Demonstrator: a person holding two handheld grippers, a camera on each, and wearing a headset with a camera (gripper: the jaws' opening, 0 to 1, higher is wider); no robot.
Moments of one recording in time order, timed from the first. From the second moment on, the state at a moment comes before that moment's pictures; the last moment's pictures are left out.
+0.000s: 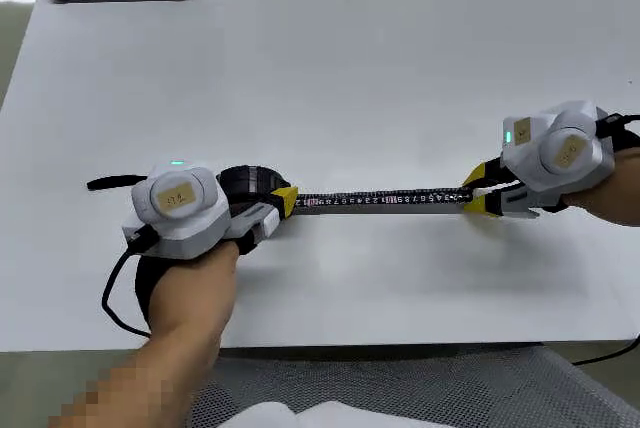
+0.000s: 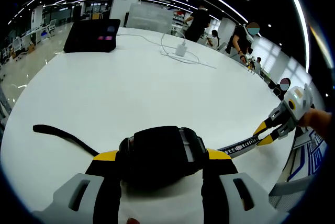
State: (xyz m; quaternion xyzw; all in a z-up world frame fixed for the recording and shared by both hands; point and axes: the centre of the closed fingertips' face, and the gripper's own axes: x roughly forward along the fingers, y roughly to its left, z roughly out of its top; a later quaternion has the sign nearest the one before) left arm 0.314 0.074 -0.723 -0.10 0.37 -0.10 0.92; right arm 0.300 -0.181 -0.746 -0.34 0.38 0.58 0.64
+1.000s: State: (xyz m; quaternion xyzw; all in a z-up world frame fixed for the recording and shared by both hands) left arm 0.314 0.074 -0.724 -0.12 0.37 -0.10 0.92; right arm 0.302 -0.151 -0.746 -0.32 0.38 0.59 0.64
